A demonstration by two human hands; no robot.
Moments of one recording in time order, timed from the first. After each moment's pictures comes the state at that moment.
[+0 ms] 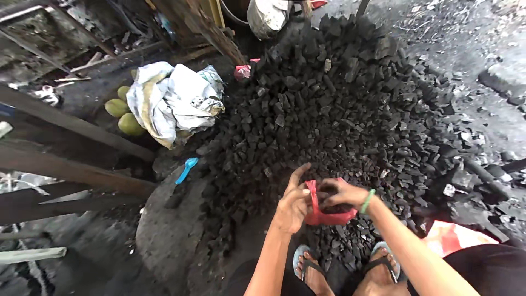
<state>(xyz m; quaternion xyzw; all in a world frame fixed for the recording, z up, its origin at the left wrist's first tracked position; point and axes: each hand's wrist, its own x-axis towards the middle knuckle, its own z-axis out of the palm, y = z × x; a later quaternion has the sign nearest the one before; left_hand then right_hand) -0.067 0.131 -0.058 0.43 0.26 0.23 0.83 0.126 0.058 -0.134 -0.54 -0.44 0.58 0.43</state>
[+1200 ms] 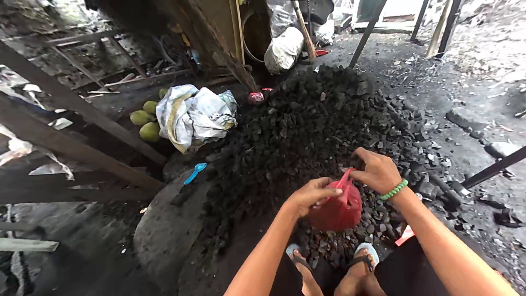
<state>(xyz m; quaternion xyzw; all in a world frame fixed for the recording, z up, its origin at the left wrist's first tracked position) -0.042 0.082 -0.005 0.63 0.25 0.03 0.73 0.153 -0.025 0.007 -0.74 -0.60 0.00 0.31</state>
